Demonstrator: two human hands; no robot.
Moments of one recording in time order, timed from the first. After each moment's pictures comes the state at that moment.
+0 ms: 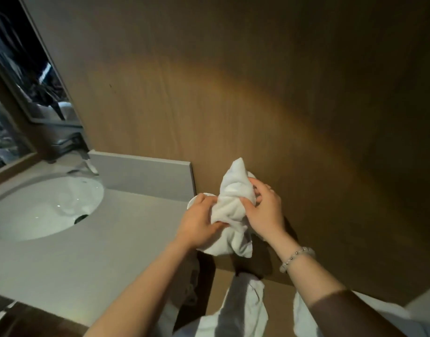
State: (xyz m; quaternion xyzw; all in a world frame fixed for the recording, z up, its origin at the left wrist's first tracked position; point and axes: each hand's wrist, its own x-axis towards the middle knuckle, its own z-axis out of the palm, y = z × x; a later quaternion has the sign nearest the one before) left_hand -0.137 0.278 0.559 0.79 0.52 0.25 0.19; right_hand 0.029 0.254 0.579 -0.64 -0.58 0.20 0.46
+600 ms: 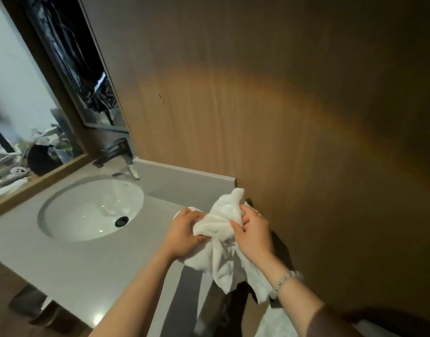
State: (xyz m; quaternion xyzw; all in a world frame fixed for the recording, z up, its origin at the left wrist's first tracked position) left_hand -0.262 0.329 0.550 0.72 0.61 0.27 0.19; right_hand -0.079 0.315 0.555 -0.61 -0.62 0.29 0.40
